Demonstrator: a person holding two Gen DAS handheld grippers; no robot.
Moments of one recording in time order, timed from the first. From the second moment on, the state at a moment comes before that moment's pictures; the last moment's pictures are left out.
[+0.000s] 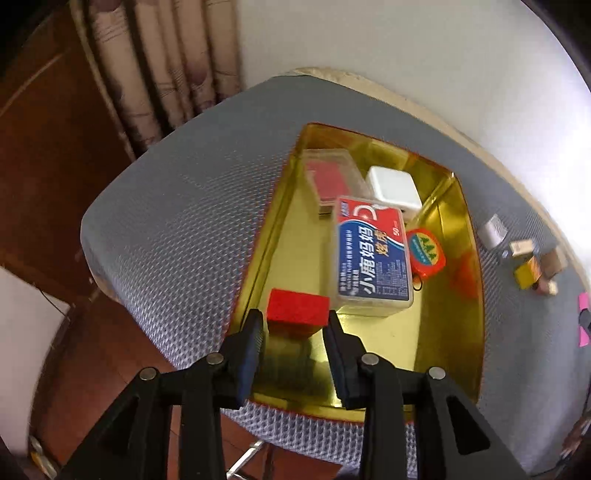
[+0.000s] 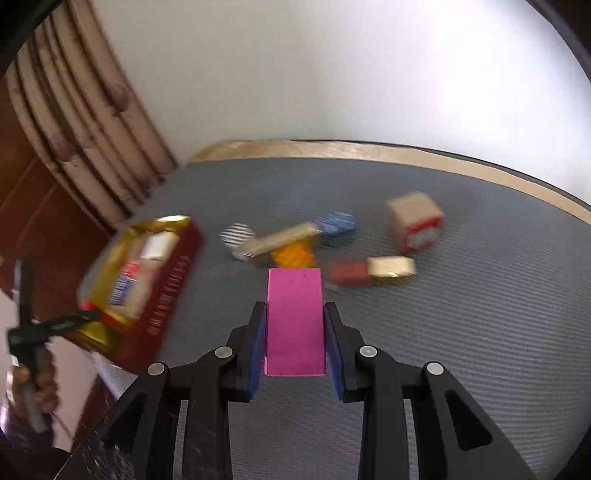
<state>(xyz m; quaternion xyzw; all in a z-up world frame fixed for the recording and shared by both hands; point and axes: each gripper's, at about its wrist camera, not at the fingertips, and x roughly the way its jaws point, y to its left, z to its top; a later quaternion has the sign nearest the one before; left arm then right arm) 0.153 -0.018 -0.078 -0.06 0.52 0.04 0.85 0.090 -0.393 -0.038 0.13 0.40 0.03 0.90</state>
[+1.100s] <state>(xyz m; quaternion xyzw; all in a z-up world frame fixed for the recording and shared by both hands) 0.122 0.065 -0.054 -0.23 0.40 0.03 0.89 0.257 -0.162 -0.049 0.22 0.45 0.25 0.83</state>
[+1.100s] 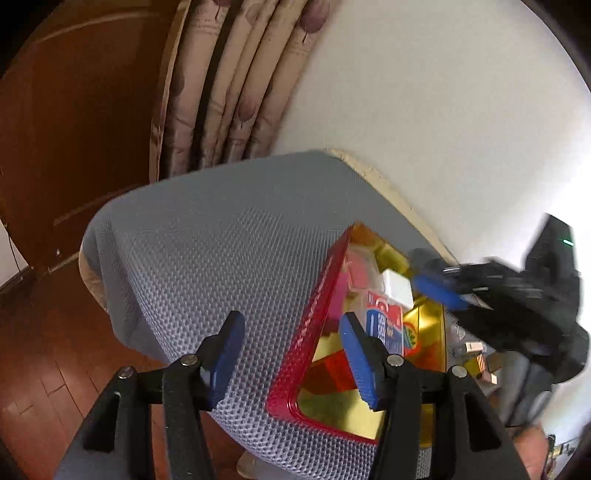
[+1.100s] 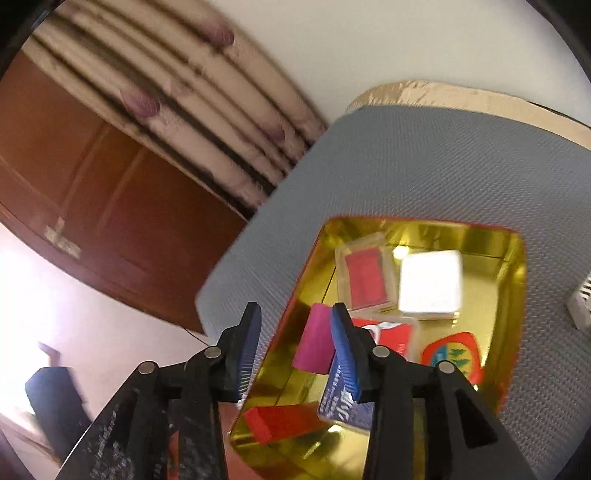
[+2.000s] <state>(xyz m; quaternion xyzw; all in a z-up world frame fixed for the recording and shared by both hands) 0.134 -0.200 -0.048 0.03 0.45 -0.19 0.87 0.033 -0.512 -0.124 0.08 0.41 -0.20 0.89</state>
